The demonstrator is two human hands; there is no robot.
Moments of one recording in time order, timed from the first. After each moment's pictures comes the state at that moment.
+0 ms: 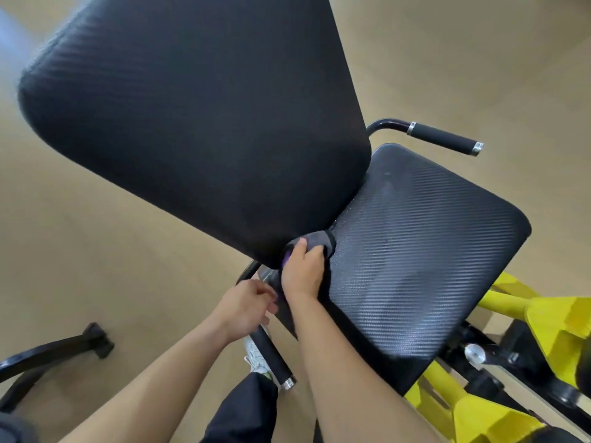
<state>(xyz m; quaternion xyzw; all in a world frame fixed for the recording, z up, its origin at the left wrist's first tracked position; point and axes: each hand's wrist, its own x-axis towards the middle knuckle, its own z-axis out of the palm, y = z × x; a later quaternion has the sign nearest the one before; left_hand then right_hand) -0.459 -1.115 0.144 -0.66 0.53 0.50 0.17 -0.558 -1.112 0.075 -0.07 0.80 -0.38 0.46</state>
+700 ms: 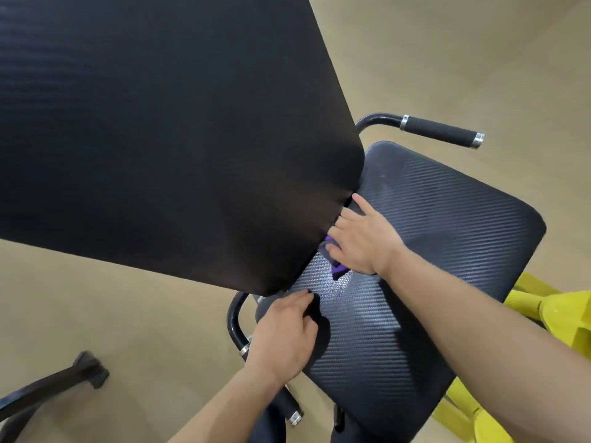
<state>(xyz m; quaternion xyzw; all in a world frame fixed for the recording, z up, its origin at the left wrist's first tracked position) -0.505 -1.098 0.107 -0.52 0.76 0.37 0.15 -0.727 -1.139 0.022 -0.78 0.61 0.08 0.13</state>
